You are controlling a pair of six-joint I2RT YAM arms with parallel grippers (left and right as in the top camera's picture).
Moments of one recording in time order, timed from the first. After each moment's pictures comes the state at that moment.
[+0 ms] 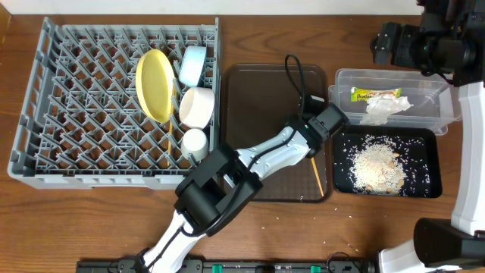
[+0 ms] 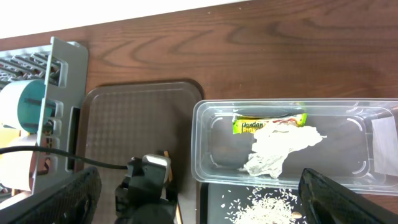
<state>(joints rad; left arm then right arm) -0.89 2.24 1.58 -0.49 -0.38 -0.54 -0.03 1.70 2.08 -1.28 -0.16 0.15</state>
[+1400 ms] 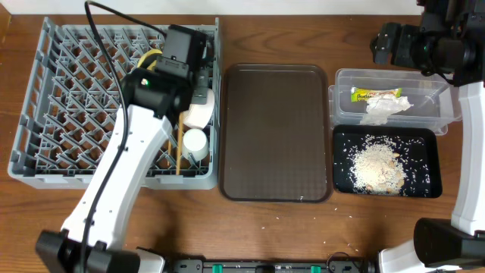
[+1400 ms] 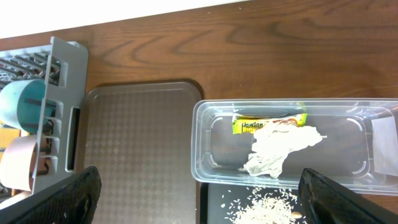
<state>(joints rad) -0.31 1.57 1.58 -1.02 -0.29 -0.19 -0.03 1.70 2.08 -1.28 -0.16 0.15</state>
